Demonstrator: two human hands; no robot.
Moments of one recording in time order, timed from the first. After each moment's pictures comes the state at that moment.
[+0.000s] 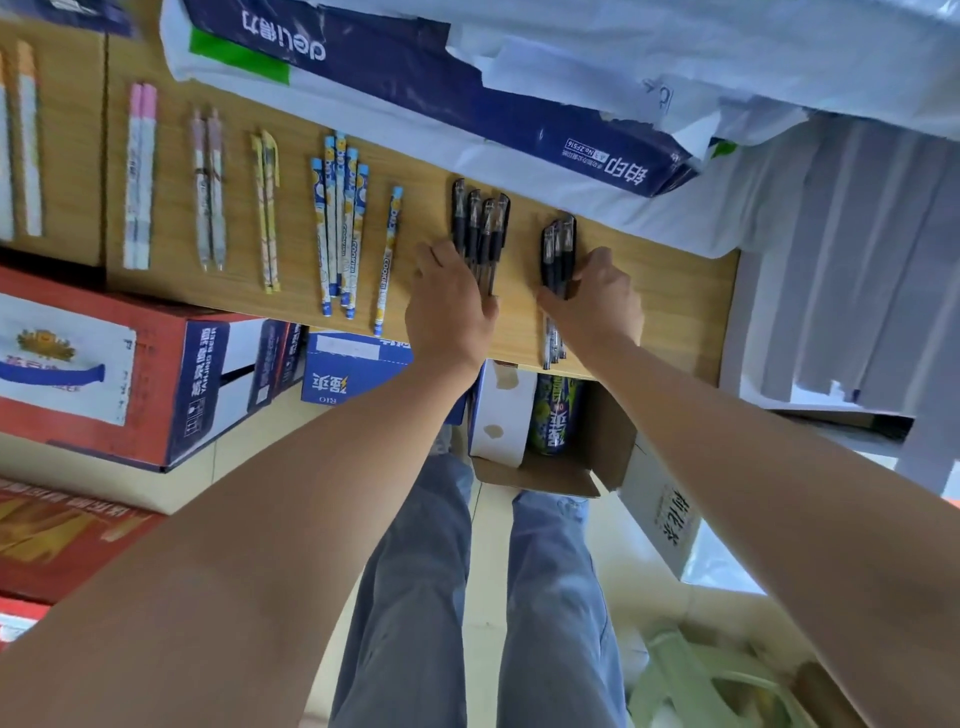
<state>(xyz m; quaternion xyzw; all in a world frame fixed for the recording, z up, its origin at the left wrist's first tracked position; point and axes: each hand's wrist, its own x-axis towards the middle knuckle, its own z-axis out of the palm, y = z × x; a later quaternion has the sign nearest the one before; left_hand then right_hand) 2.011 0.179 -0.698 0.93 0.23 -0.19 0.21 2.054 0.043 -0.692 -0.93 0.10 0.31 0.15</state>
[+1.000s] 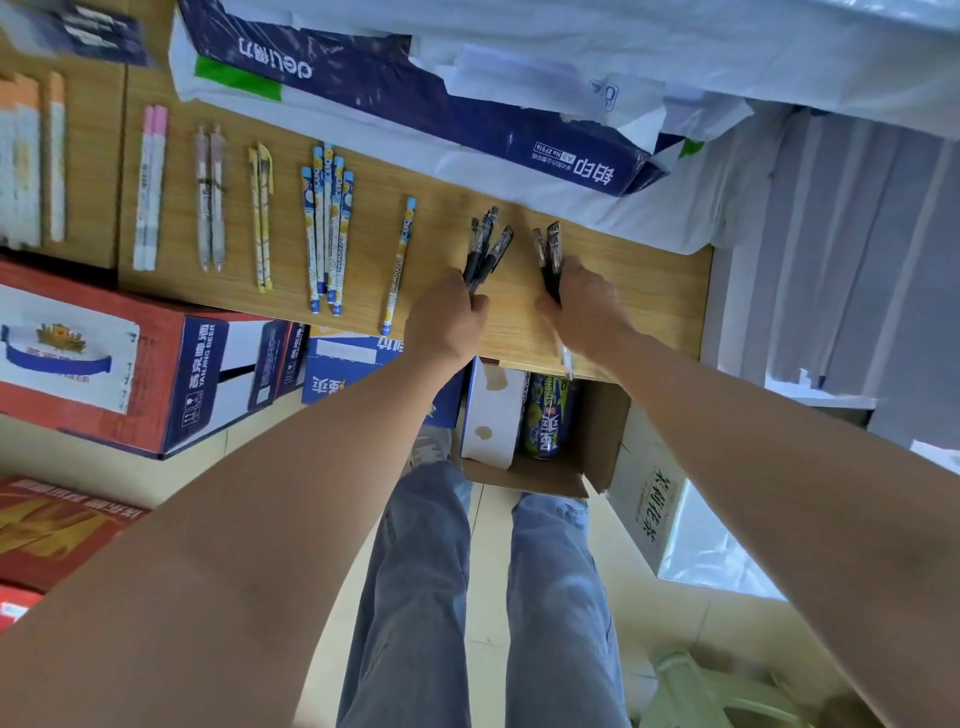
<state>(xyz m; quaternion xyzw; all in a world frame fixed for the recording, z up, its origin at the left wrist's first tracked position) 2.008 0.163 -0.697 0.88 0.24 -0.29 0.30 2.059 0.013 -0.686 -0.90 -0.04 0.38 0.20</state>
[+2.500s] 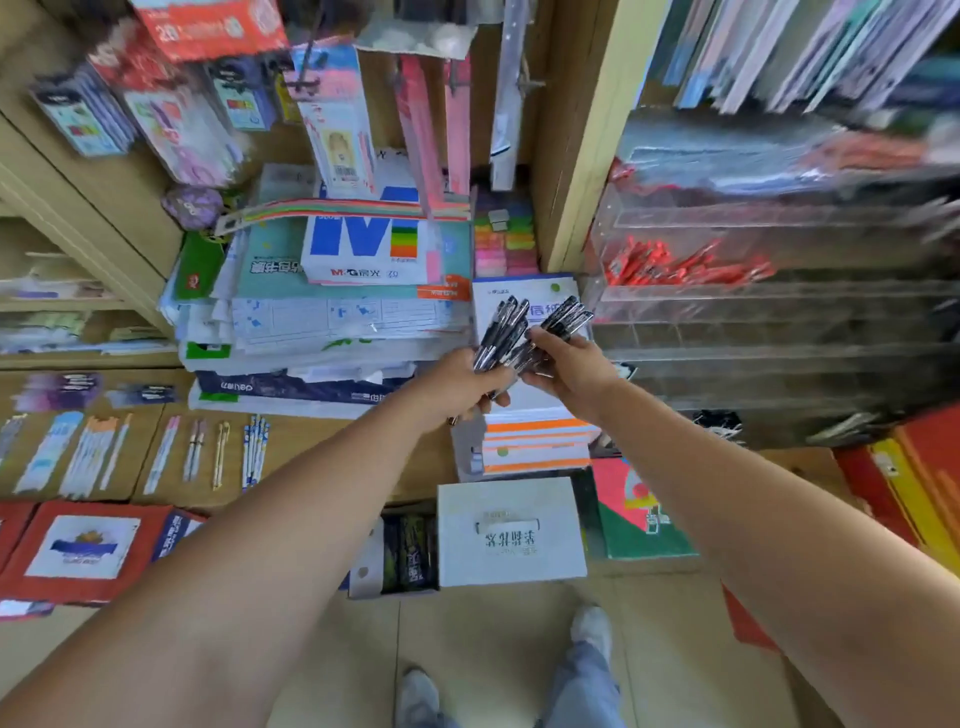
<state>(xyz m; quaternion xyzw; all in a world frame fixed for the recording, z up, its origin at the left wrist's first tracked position) 1.984 -0.106 -0.271 0.79 0.03 -0.30 0.54 2.002 -0.268 -0.284 -0.58 0.22 0.18 0.77</state>
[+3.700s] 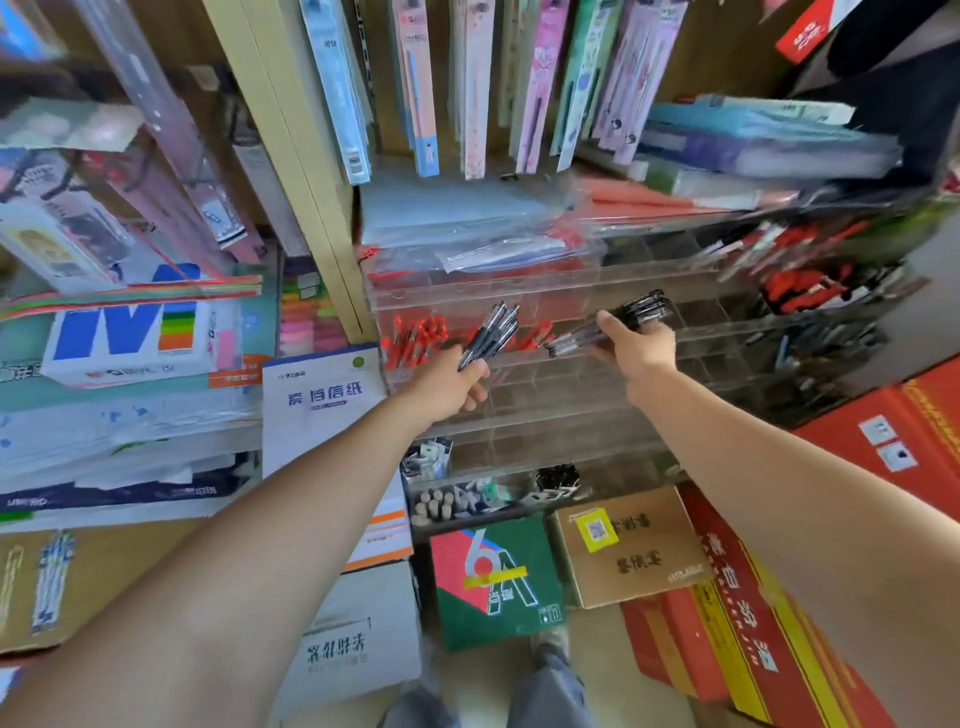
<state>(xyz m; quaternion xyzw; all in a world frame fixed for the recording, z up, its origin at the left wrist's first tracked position) 2.116 -0.402 -0.267 0.85 -0.02 -0.27 0.46 2.115 -0.631 -0.259 -0.64 0.36 -0.07 0.68</state>
